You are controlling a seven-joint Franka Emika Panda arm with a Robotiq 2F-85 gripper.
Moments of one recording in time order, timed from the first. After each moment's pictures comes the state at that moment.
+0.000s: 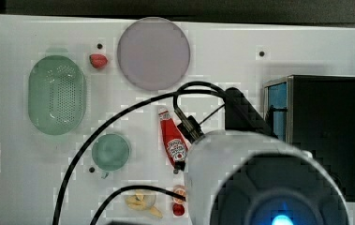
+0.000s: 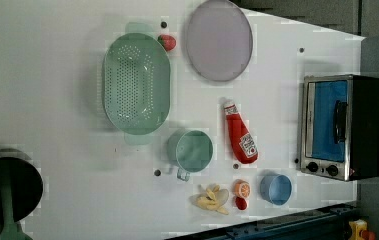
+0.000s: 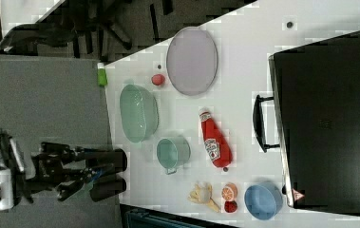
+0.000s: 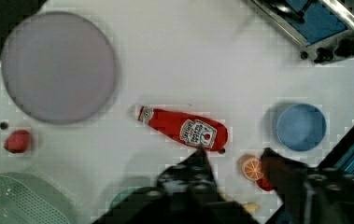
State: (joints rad) arm -0.11 -0.32 0.04 -1.89 -0.01 0.00 0.03
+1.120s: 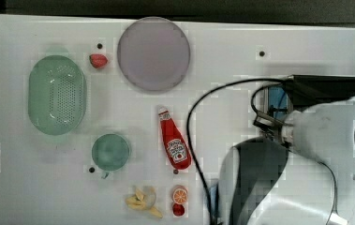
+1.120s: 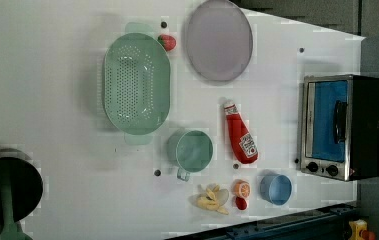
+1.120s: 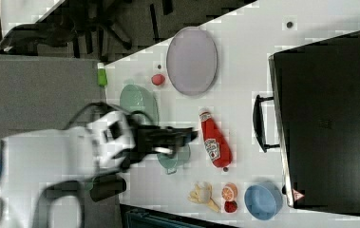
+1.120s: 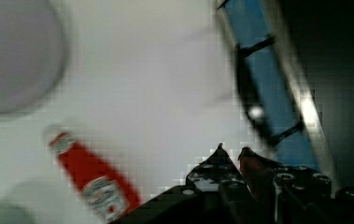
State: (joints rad) arm -0.12 -0.13 -0.25 -2.04 -0.08 0.37 -0.73
